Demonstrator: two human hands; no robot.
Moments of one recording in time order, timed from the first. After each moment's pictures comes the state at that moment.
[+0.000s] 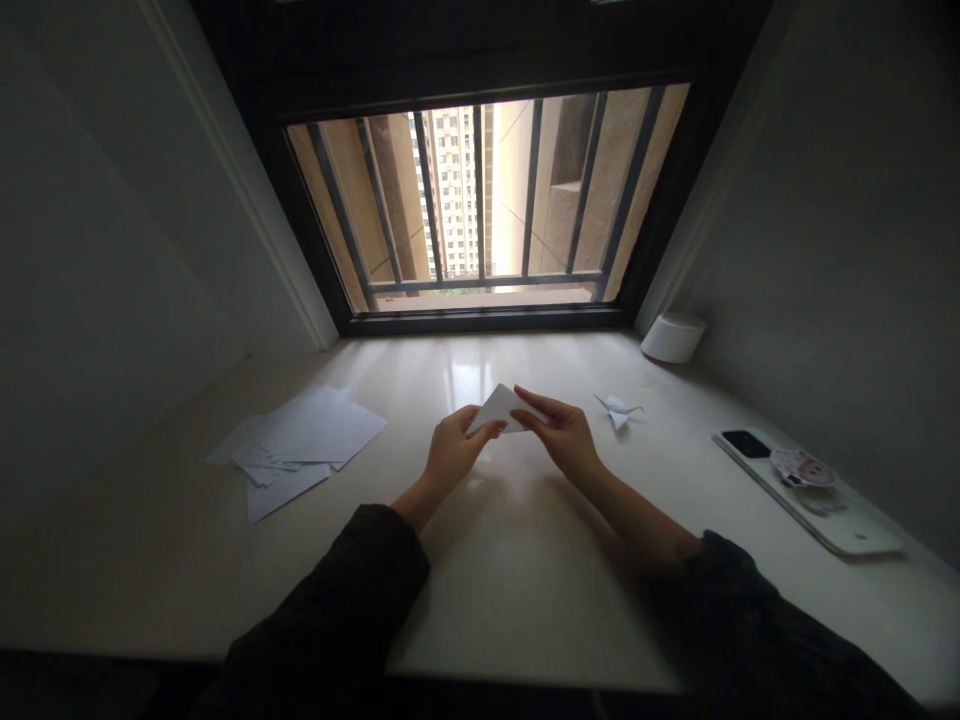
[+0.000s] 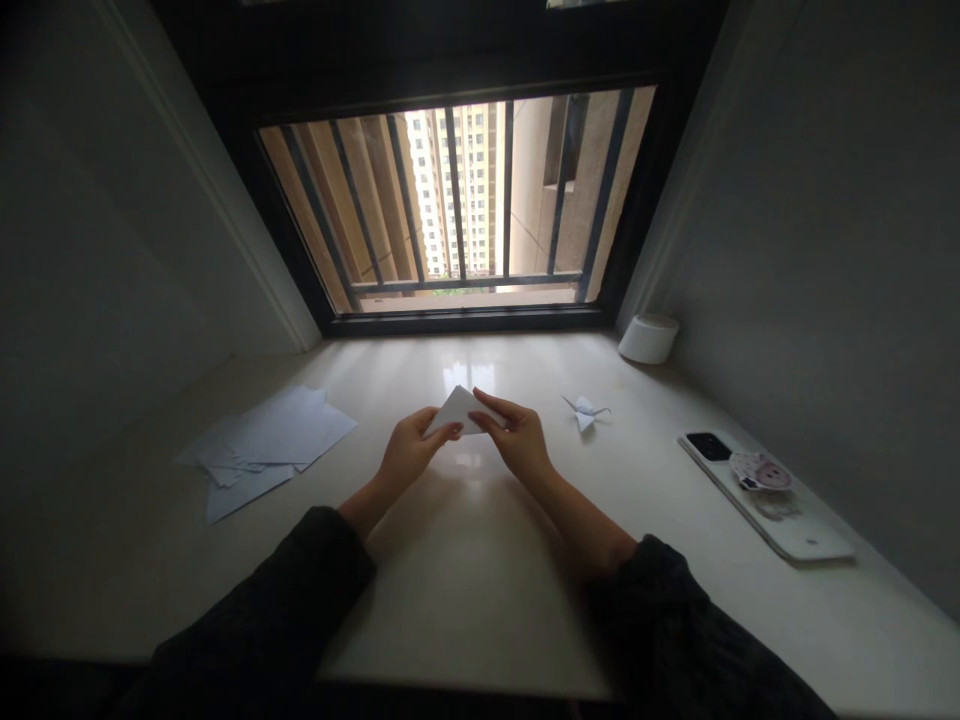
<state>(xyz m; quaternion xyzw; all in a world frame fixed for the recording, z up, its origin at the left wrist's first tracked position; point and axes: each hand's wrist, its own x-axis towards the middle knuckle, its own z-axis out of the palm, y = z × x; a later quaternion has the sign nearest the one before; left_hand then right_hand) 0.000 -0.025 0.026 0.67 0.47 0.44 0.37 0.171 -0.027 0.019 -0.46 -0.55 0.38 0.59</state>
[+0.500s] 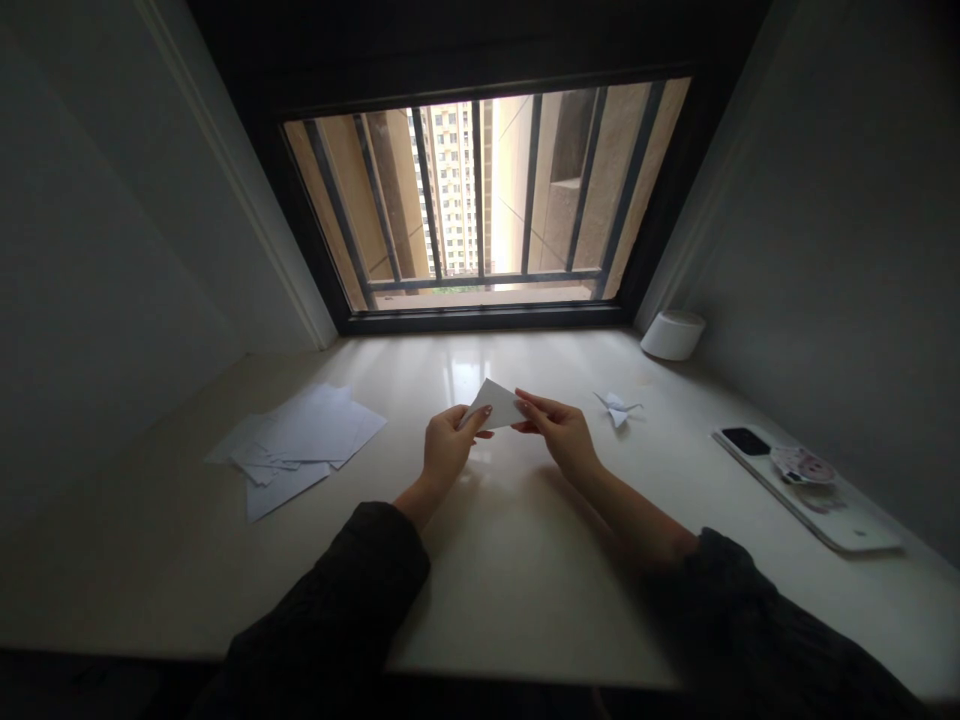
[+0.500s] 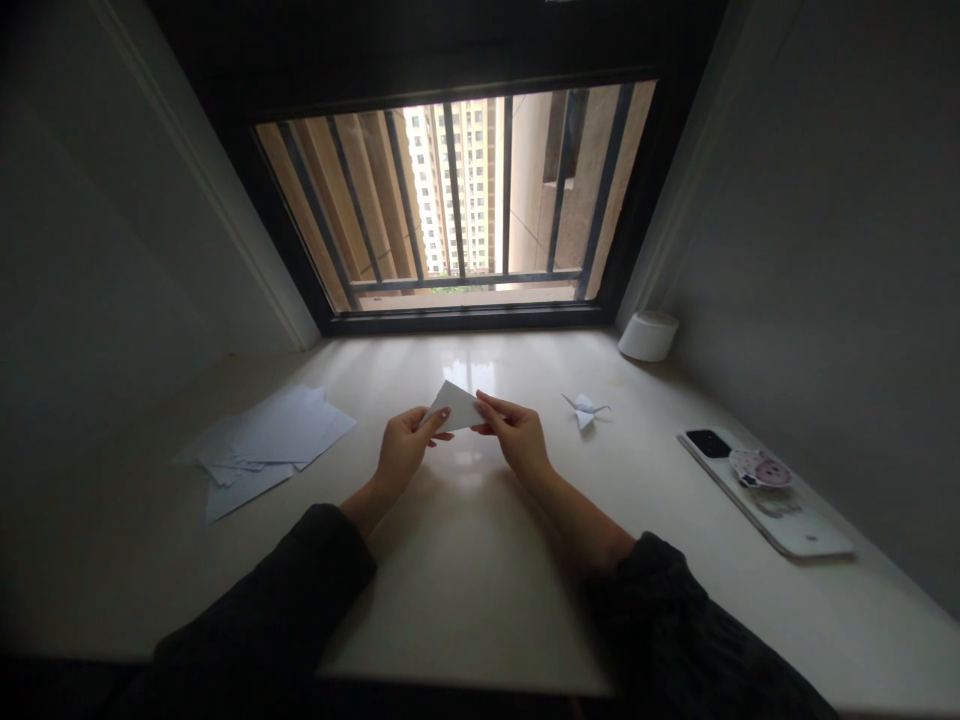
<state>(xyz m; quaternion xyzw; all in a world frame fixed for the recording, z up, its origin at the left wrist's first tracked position) 0.003 -0.024 0.026 0.57 0.50 0.49 0.43 0.169 -0.023 0.014 -0.46 -0.46 0.46 0.61</state>
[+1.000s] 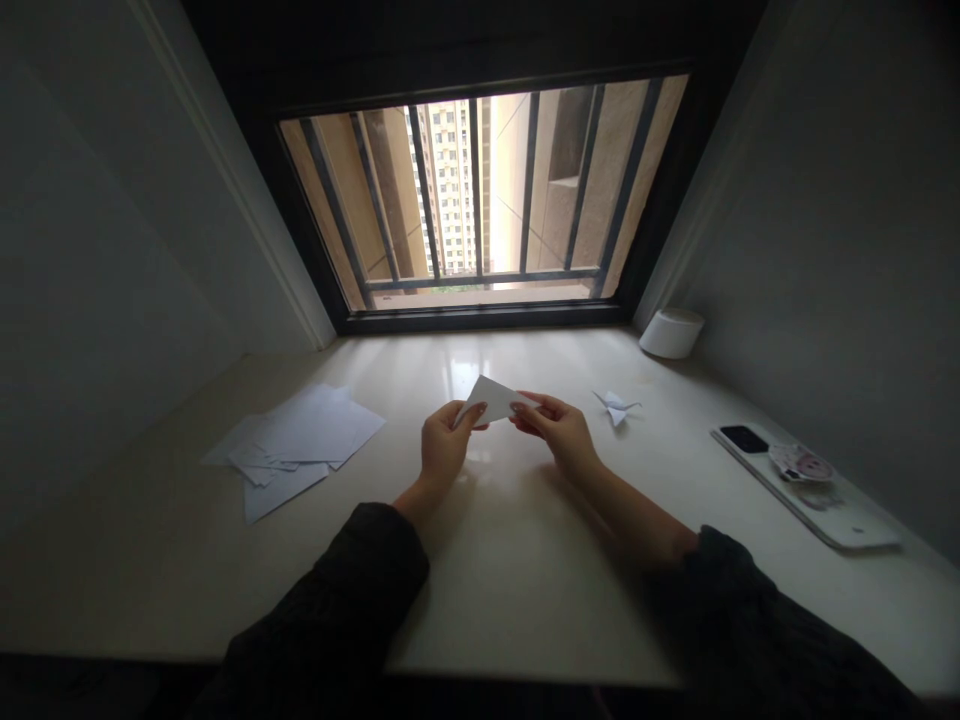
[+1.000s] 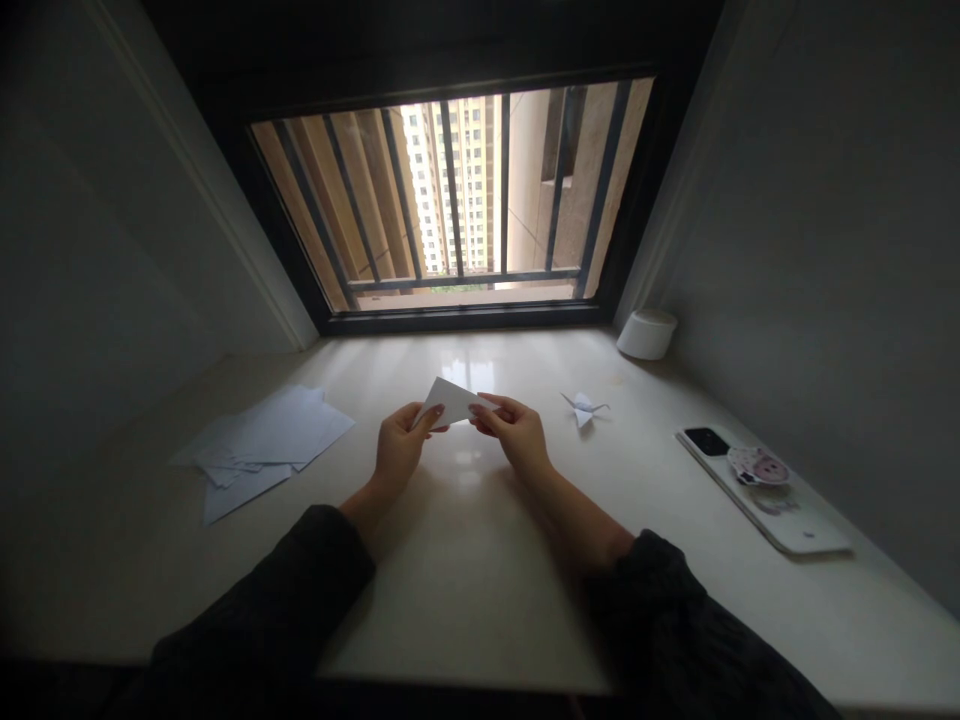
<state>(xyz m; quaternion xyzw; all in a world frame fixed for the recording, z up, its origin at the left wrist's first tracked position) 0.004 -0.024 0.021 0.57 0.47 0.54 0.39 0.169 -0.024 0.014 -0.44 -0.41 0.52 0.61</state>
